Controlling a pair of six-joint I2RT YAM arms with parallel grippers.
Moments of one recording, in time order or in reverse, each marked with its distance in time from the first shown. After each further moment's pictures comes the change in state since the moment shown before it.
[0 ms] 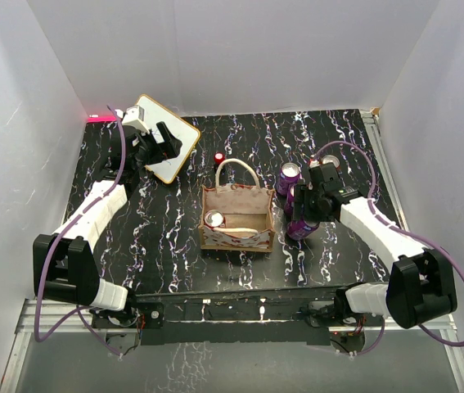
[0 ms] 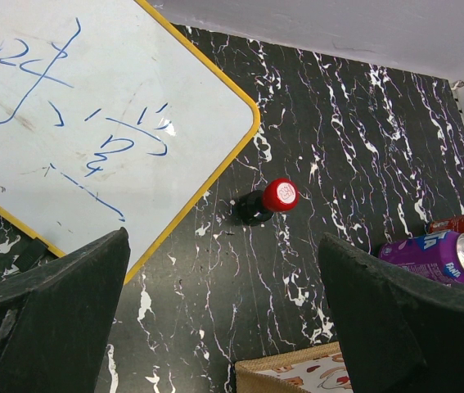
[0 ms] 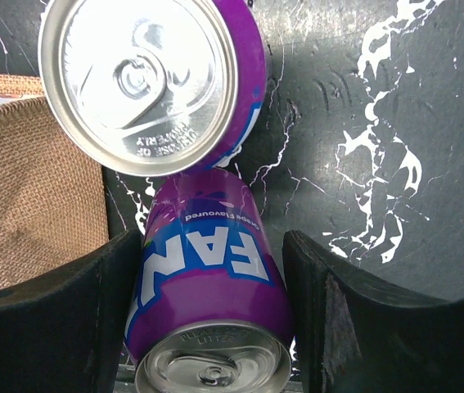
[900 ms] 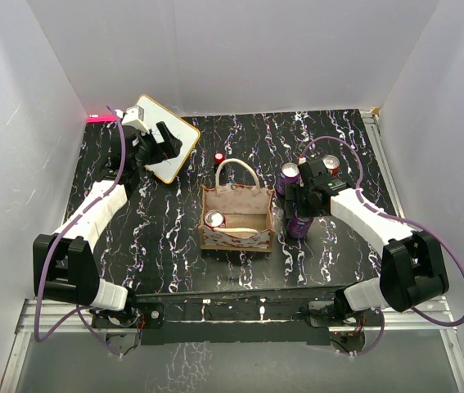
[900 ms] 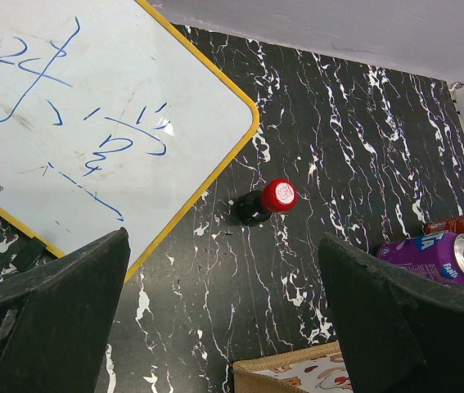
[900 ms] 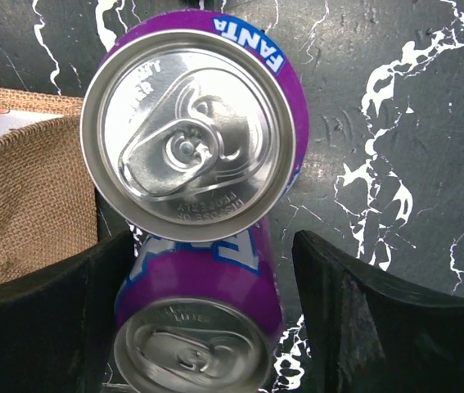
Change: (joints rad) left arm 0.000 0.000 0.000 0.000 0.001 -0.007; right arm 0.059 0.114 0.072 0.008 0.069 -0.053
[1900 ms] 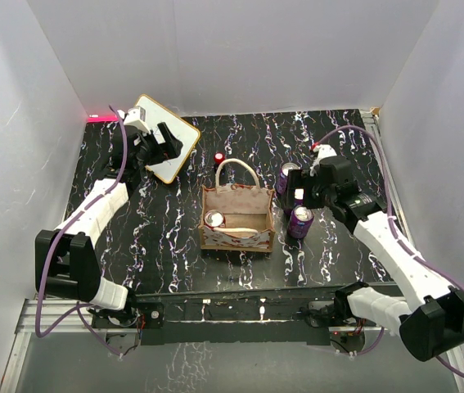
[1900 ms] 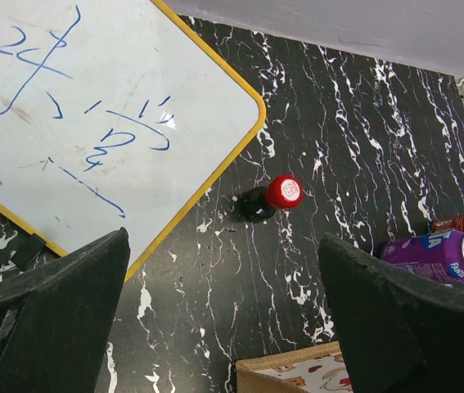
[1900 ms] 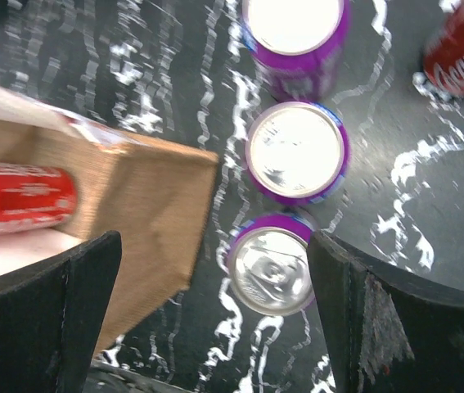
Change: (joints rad) left arm 0.000 0.024 0.006 -0.003 0.000 0.000; right arm 0.001 -0.307 -0.015 0.064 -0.105 0.003
